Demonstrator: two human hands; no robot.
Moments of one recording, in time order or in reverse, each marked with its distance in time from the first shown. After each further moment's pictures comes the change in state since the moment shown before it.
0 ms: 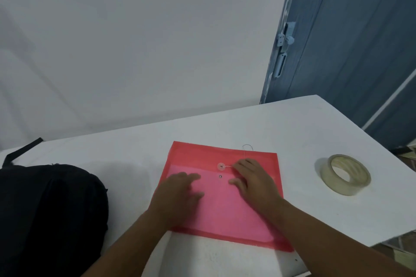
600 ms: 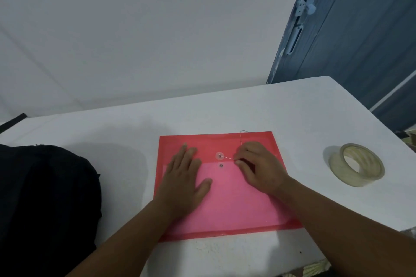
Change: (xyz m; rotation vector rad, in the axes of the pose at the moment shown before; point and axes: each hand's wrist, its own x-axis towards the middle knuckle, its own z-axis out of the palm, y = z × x) left_hand 0.008 -0.012 0.042 0.199 0.107 0.133; right_hand 0.018 0.018 -0.002 0.129 0.001 -0.242
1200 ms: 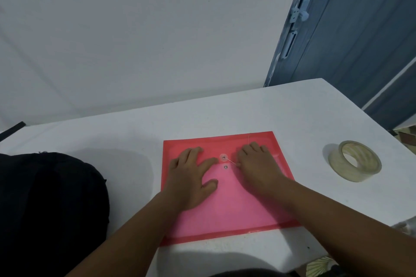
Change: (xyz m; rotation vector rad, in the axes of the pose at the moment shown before) left_hand 0.016 -0.007 -0.013 0.027 -0.154 0.012; right_hand 0.018 -0.041 0.009 -0.617 -0.291 0.220
